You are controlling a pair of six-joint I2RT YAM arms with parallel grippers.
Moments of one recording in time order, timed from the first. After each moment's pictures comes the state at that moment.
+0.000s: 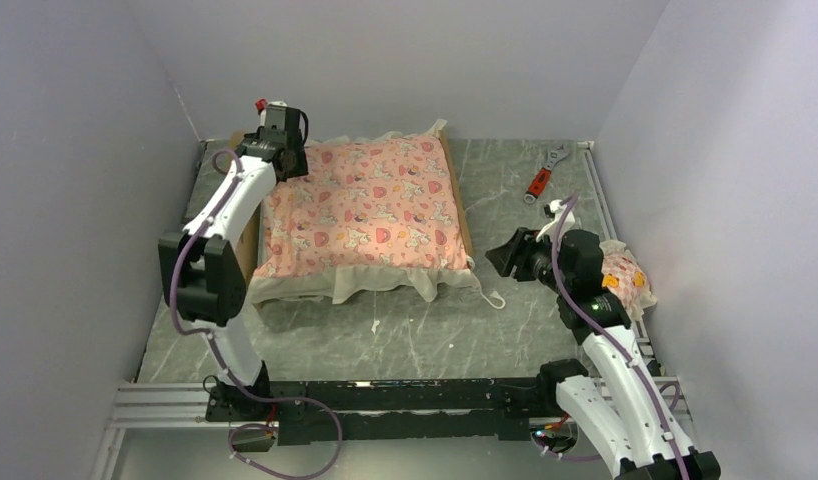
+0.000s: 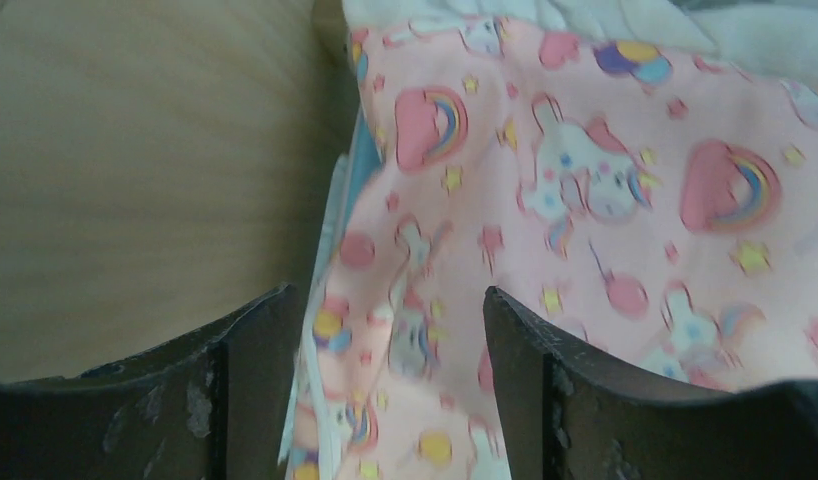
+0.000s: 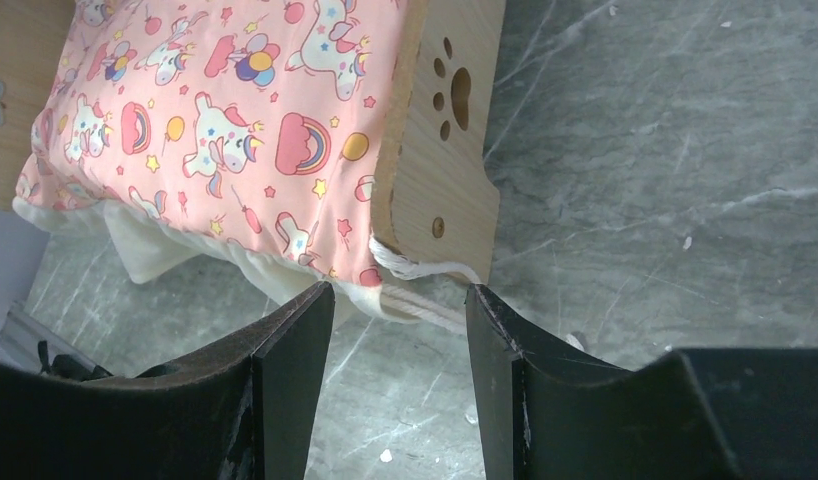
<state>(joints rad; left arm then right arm) -0.20 1.76 1.63 -0.66 -0.46 -0.30 0.17 0.70 0.62 -0.33 -0.32 0.39</state>
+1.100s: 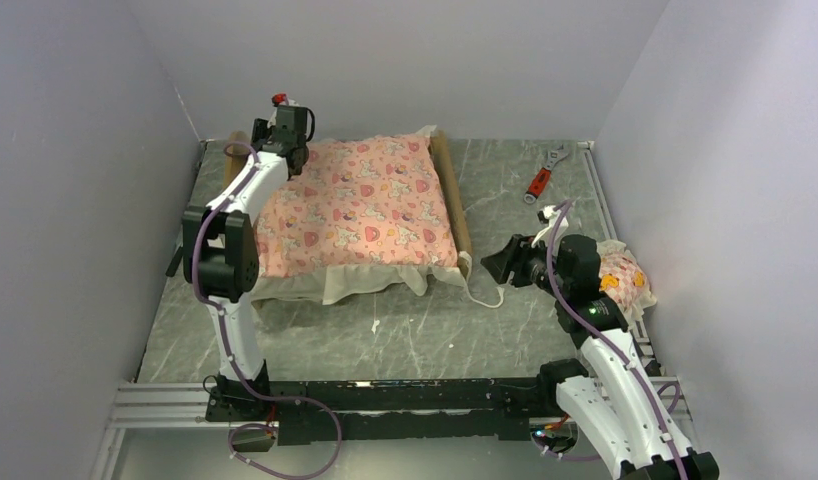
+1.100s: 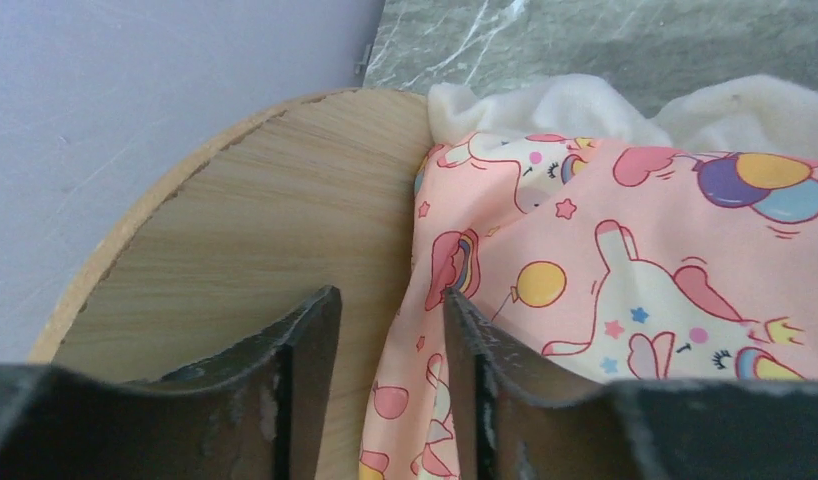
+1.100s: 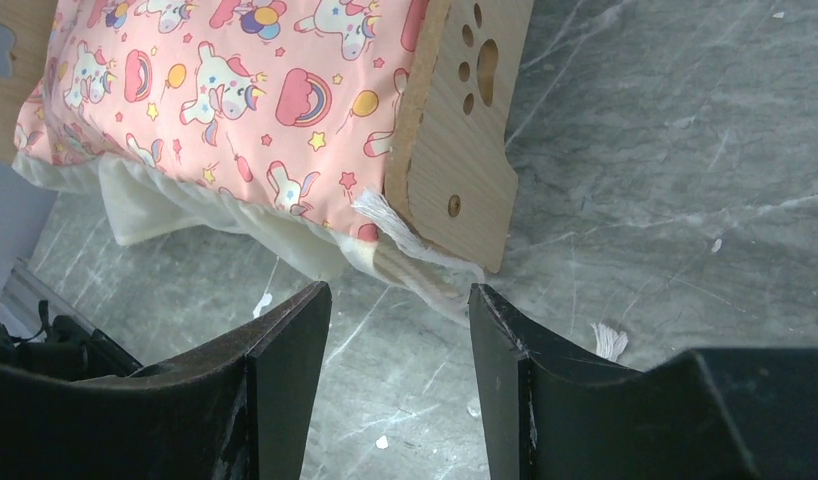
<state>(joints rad) -0.16 2.01 1.72 -0.38 -0.79 0.16 0.18 0.68 0.57 -0.29 -0.39 0.36</state>
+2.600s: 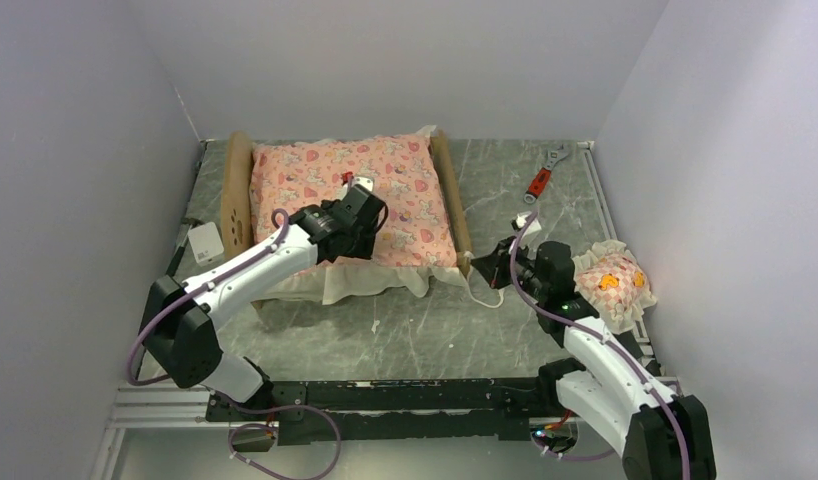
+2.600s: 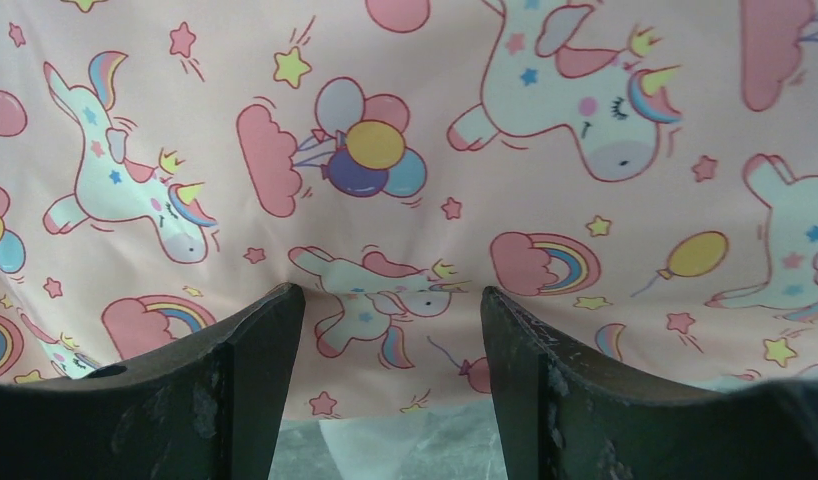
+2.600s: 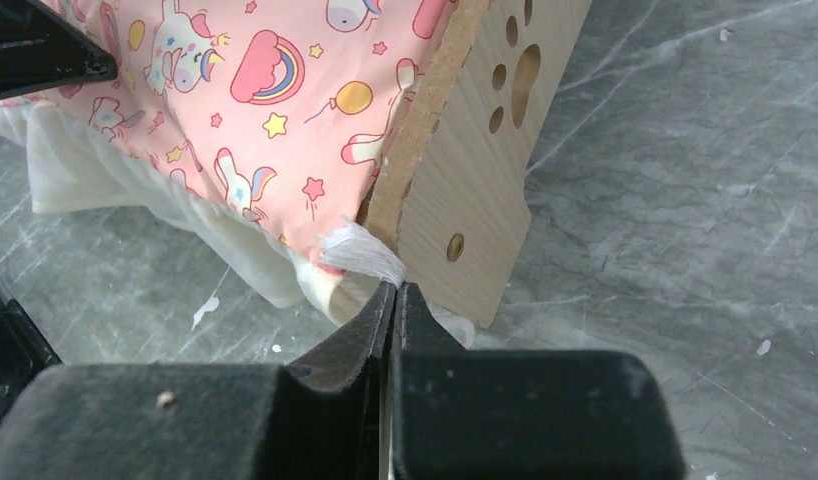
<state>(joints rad) -0.75 1.49 1.27 -0.78 -0.49 -0.44 0.26 0.87 0.37 0.16 -0.41 0.27</state>
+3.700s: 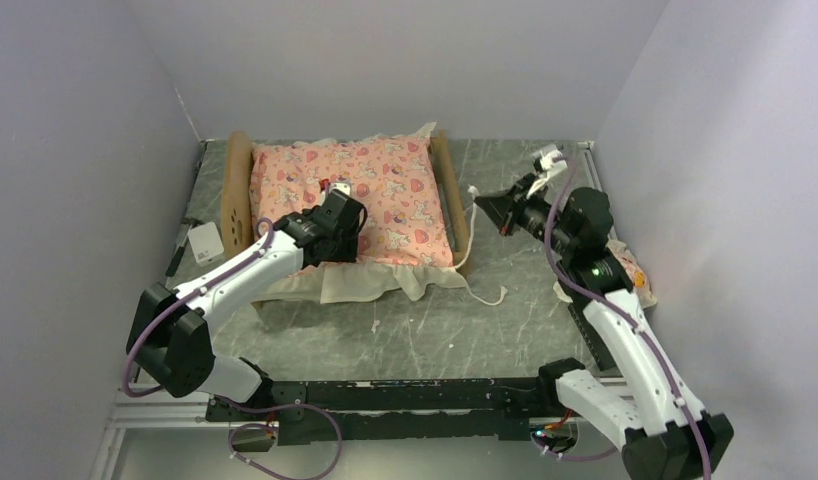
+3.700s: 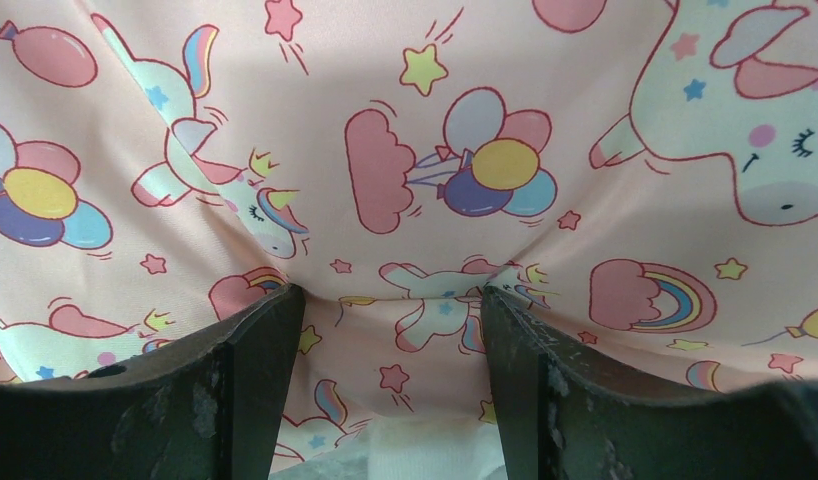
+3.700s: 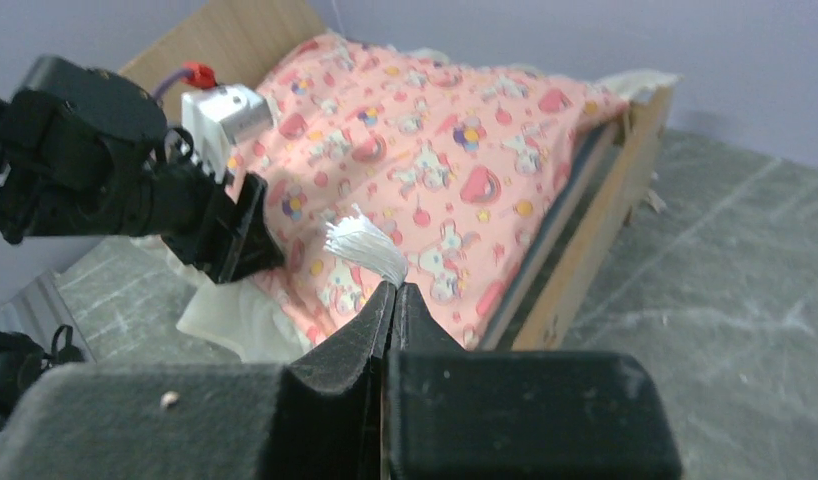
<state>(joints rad) -0.63 1.43 1.12 -0.70 -0.44 -0.46 0.26 0.86 0.88 -0.08 -0.45 0.22</state>
